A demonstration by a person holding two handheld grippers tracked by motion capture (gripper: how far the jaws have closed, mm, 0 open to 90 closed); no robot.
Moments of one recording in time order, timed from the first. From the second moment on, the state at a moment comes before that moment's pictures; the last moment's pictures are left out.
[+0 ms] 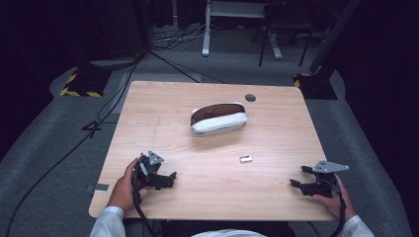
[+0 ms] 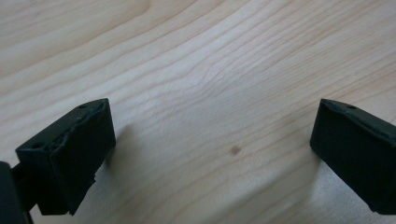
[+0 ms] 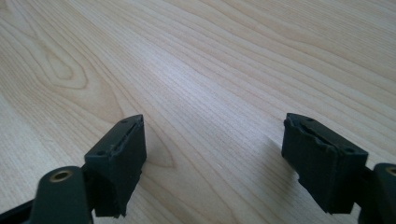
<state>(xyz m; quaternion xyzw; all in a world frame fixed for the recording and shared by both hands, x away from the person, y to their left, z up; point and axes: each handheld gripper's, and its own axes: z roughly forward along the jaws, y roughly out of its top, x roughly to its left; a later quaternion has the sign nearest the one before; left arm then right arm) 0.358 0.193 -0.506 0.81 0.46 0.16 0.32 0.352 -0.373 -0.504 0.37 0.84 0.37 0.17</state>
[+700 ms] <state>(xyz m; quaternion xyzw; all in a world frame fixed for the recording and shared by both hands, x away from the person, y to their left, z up) 0.375 0.171 -0.505 0.86 0.38 0.13 0.33 0.363 -0.351 -0.502 0.34 0.85 0.37 0.15</state>
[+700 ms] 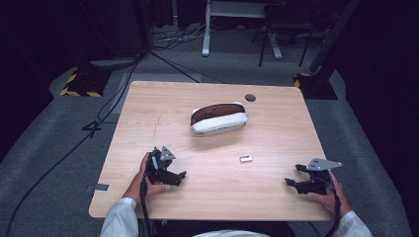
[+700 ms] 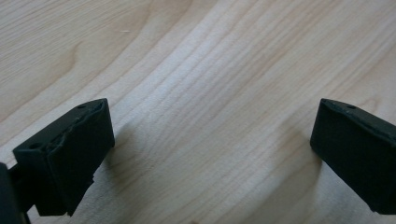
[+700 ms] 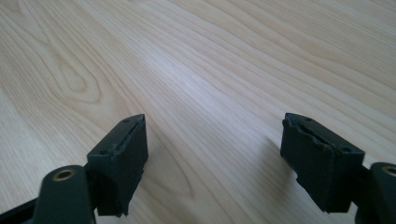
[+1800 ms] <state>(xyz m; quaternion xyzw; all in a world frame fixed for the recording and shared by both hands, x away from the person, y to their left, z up) 0.372 0.168 -0.505 0.86 0.37 0.13 0.33 0.411 -0.187 -0.501 0.28 0.87 0.38 0.13</state>
